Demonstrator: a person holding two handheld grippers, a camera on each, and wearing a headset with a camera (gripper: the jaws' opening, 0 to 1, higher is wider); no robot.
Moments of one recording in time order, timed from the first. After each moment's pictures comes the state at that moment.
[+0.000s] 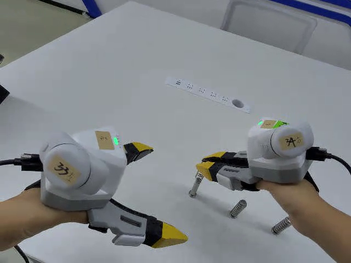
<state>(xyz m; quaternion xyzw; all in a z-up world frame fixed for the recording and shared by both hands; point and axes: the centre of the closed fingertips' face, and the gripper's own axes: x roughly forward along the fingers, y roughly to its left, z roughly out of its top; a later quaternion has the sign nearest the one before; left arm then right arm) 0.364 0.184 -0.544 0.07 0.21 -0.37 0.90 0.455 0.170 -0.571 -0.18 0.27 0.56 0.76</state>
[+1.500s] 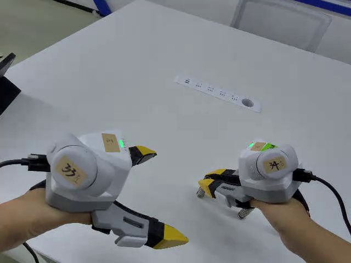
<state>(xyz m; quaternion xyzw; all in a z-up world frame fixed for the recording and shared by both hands) 0.360 0.191 -0.551 0.07 0.23 -0.36 0.90 0.449 0.167 -0.620 -0.20 0.29 0.54 0.76</state>
